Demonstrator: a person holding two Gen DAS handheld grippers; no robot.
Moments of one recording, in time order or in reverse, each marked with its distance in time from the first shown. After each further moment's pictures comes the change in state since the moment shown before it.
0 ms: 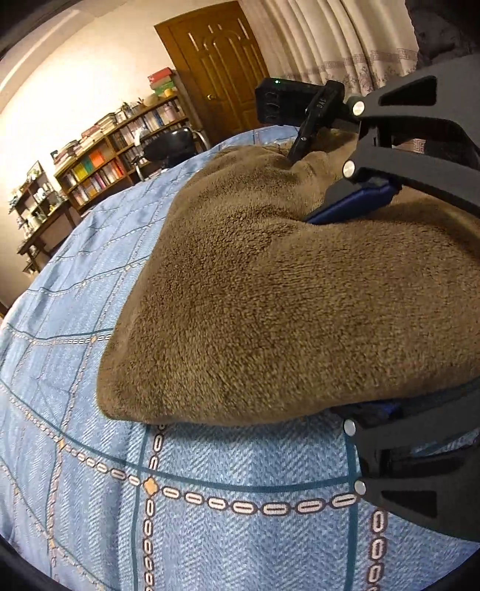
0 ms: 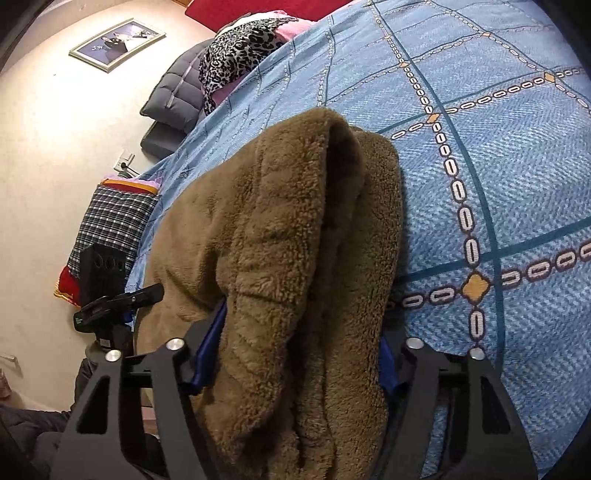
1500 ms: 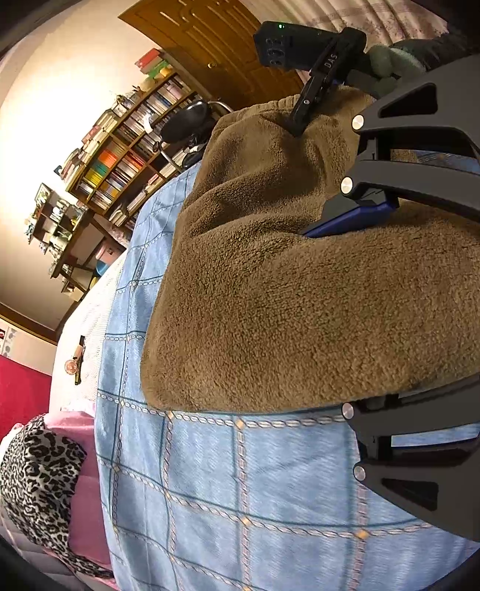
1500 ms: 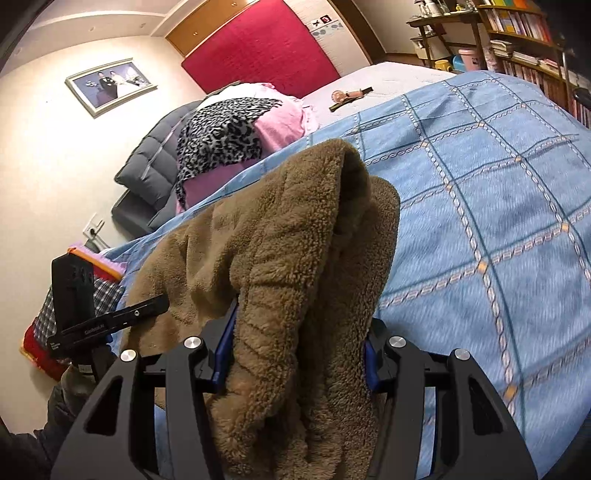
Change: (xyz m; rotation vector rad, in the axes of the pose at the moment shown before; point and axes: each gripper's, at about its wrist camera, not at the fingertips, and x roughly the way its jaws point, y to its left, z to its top) left arm 0.090 -0.098 0.235 0.221 -0.162 0.168; right arm -0.029 -0.023 0.225 -0.069 -0.290 -0.168
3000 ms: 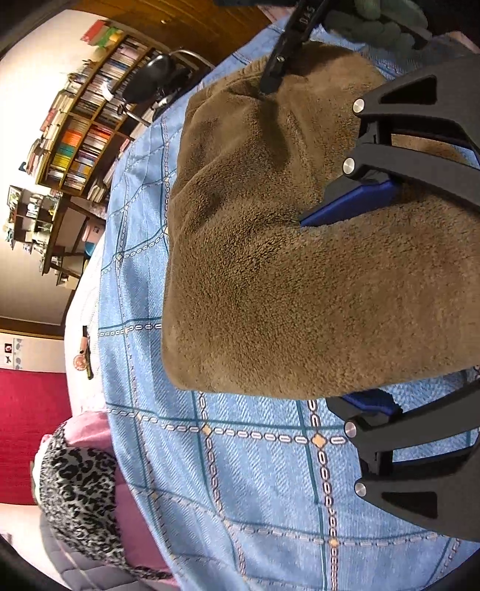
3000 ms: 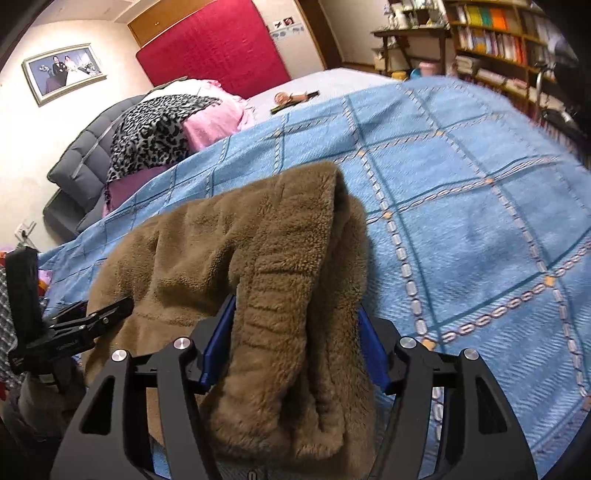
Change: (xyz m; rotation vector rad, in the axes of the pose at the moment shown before) left arm 0.112 -0.010 0.025 0.180 -0.006 0.238; right arm 0.063 -0.056 0.028 -0.044 -0.049 -0.301
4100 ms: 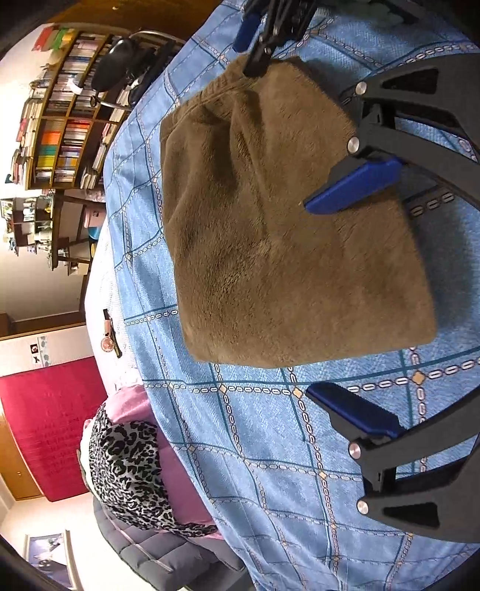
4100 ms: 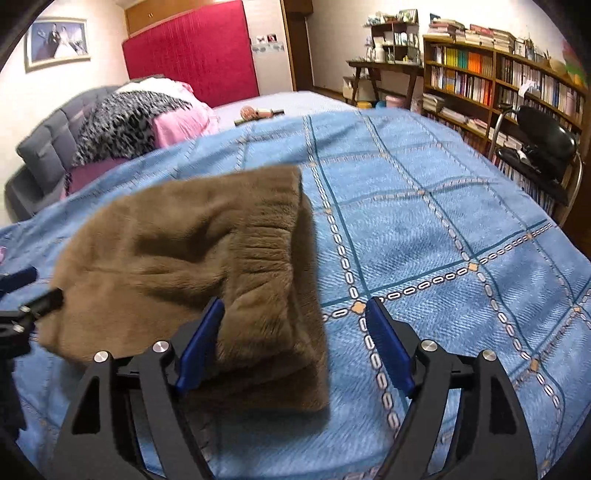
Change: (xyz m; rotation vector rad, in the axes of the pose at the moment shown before) left arm -0.050 -0.042 -0.030 0.139 -0.057 0.216; right arm -0.041 0.014 -0.042 -0.090 -0.081 -0.179
